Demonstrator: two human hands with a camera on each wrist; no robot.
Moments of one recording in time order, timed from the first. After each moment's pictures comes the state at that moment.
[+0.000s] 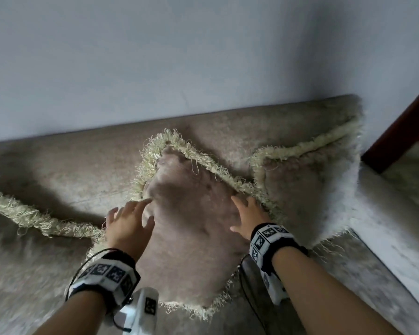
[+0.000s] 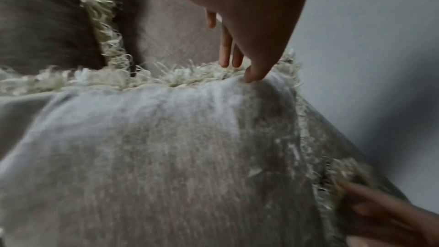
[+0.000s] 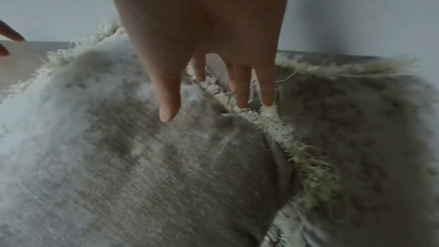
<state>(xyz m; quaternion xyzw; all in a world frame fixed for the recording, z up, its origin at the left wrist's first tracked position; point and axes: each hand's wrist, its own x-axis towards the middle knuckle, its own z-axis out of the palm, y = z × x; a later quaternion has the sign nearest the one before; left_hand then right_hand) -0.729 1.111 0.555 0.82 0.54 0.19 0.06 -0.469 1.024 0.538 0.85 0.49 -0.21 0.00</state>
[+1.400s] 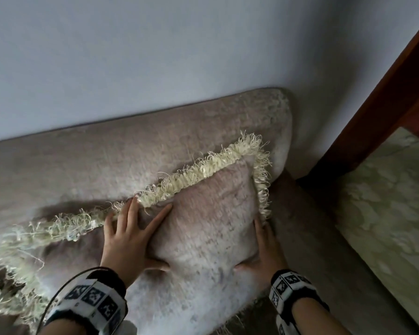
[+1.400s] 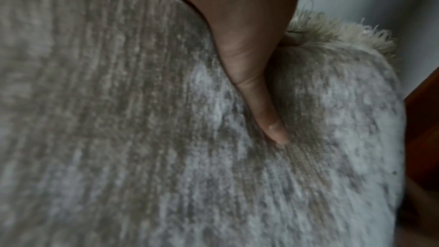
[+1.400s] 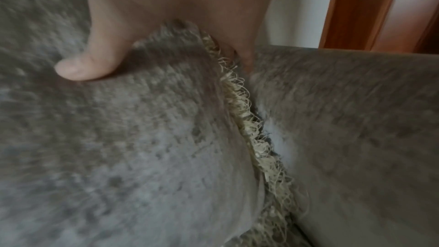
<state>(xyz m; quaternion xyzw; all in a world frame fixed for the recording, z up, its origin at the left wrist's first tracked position) -0.184 1.104 0.472 0.92 0.38 0.04 -0.03 0.071 0.934 0.408 0.84 0.42 -0.29 -0.18</state>
